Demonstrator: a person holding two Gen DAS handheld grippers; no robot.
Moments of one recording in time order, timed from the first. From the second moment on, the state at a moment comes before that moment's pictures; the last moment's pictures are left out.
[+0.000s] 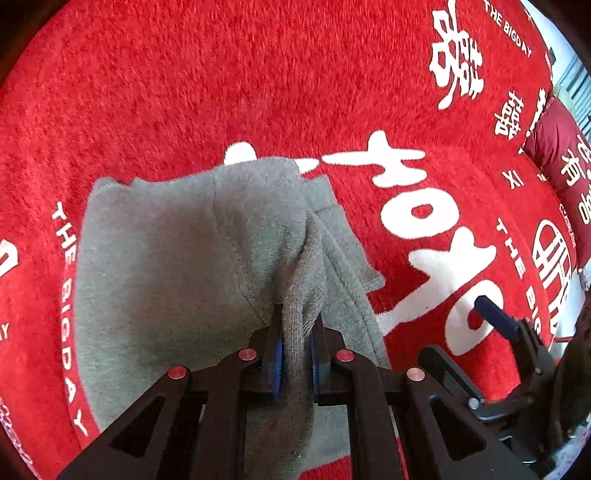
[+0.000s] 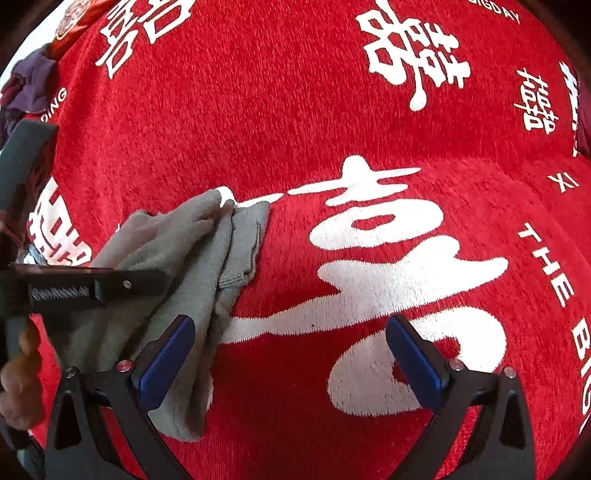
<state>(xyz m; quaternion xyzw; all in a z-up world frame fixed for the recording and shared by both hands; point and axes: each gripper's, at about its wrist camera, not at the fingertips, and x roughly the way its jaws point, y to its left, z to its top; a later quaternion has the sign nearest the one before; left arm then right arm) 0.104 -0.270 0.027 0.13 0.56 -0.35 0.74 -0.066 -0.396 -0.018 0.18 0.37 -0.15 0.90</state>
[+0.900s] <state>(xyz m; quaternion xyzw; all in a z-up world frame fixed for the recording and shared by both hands) 0.119 -0.178 0.066 0.10 0.52 -0.28 0.80 -0.097 -0.327 0.023 0.22 0.33 -0.02 0.92</state>
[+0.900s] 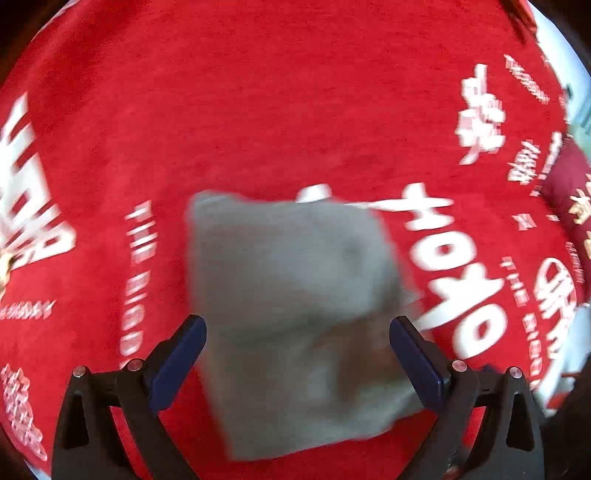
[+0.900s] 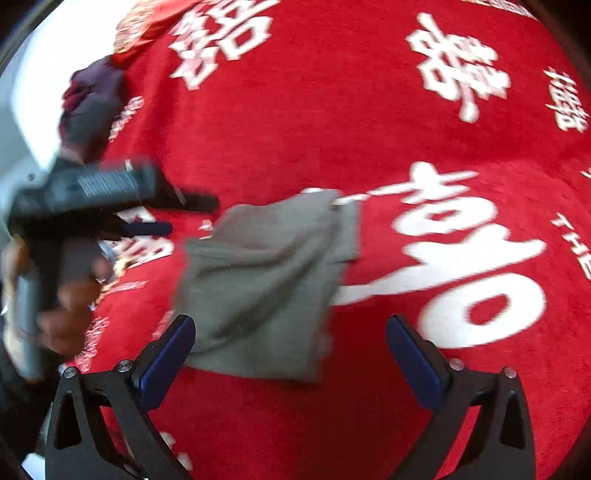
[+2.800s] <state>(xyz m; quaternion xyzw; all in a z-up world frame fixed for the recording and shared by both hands) 0.110 -0.152 -0.002 0.08 0.57 -0.32 0.76 0.002 -0.405 0.007 0.33 0.36 0.04 0.87</state>
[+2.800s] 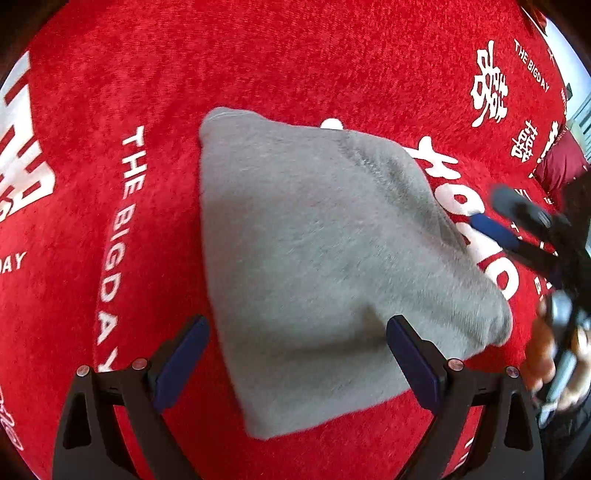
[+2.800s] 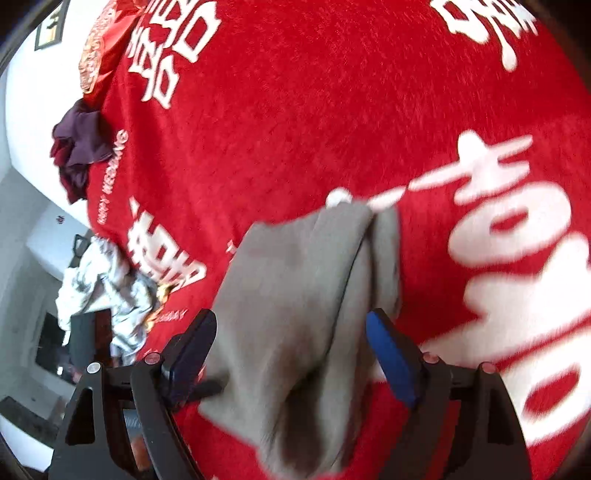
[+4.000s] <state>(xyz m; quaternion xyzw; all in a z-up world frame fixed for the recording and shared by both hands) 0.097 -0.158 -0.036 0.10 0.58 -0.32 0.75 0.093 -0.382 0.041 0.11 0.36 0.01 0.93</state>
